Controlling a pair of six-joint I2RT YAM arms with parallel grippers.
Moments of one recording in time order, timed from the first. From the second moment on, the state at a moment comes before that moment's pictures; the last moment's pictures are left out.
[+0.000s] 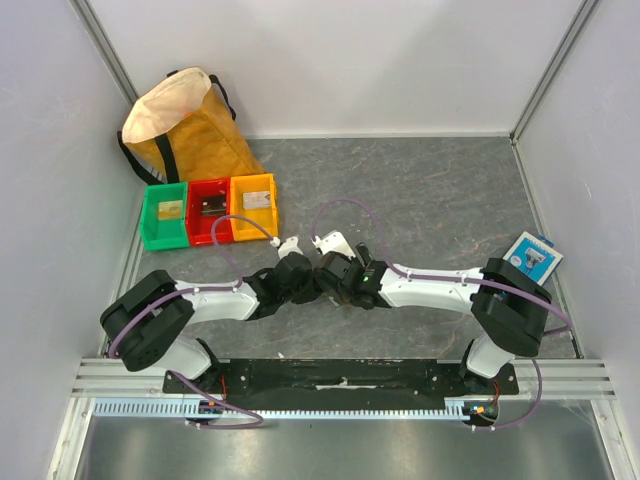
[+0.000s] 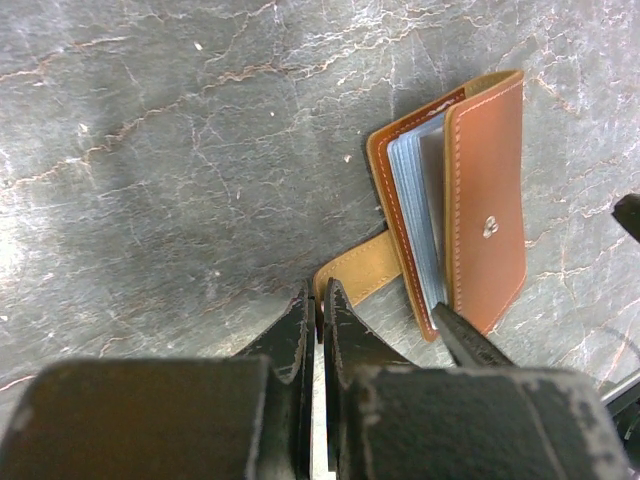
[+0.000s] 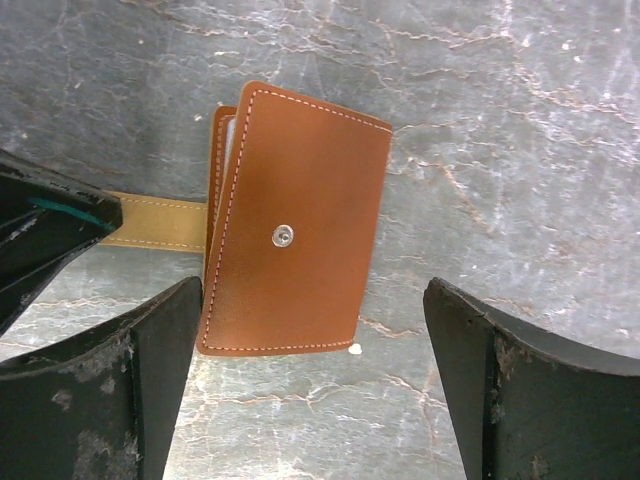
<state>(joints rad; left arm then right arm) -0.86 1.46 0.52 0.17 -0.16 -0.96 1.07 1.64 0.97 -0.40 0.55 0.35</state>
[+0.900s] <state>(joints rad) -0.85 1.45 0.57 0.04 -0.15 -0.89 0.75 1.58 0.93 -0.43 0.39 0.31</state>
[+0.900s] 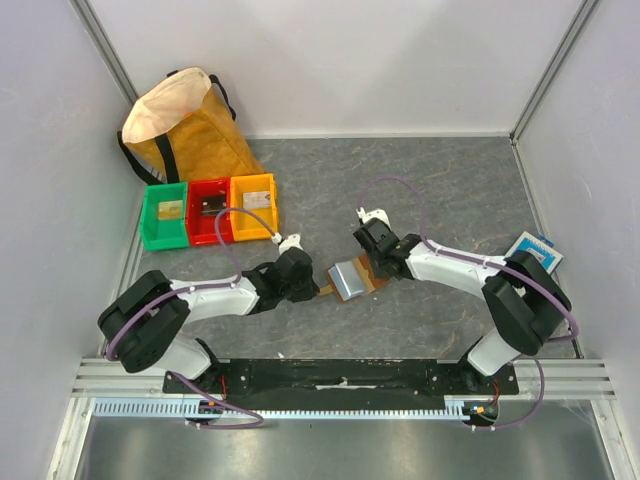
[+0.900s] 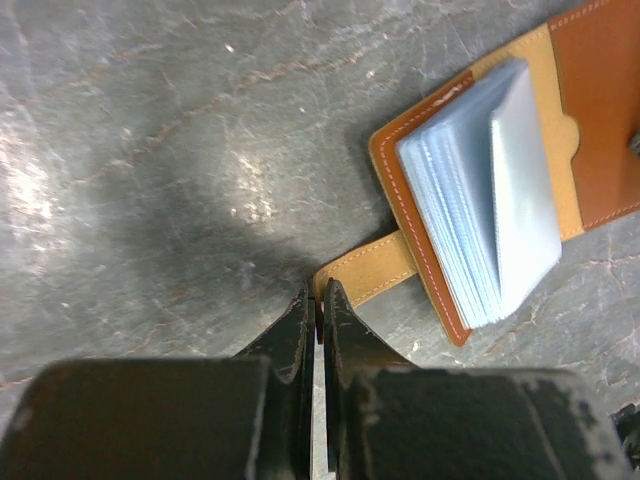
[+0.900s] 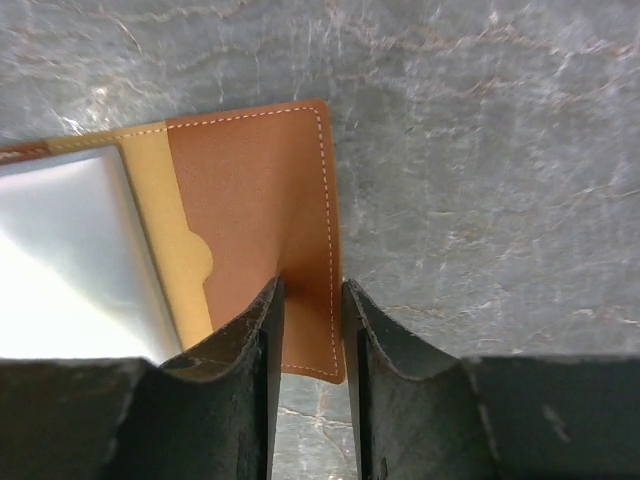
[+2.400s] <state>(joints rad) -0.76 1.57 0.92 -0.17 -0.04 -0.75 0.77 1.61 0.84 -0.28 0.35 0.36</state>
